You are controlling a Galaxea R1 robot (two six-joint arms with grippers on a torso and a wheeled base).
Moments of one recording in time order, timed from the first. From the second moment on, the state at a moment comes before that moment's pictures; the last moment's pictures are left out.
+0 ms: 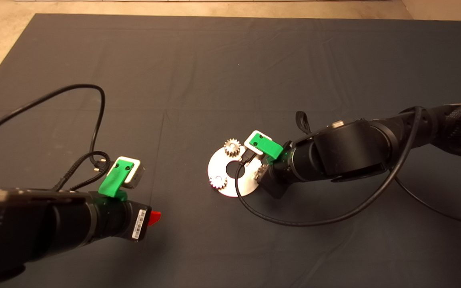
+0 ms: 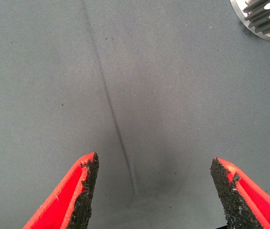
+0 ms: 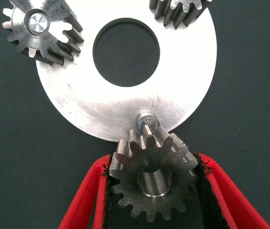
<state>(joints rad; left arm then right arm) -0.22 2.13 -0.34 0.81 1.53 -1.53 0.23 2.68 -0.80 -0.71 -1.53 0.99</state>
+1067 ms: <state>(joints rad) -0.22 2.13 -0.34 0.81 1.53 -1.53 0.23 2.69 -0.82 -0.71 -1.53 0.99</state>
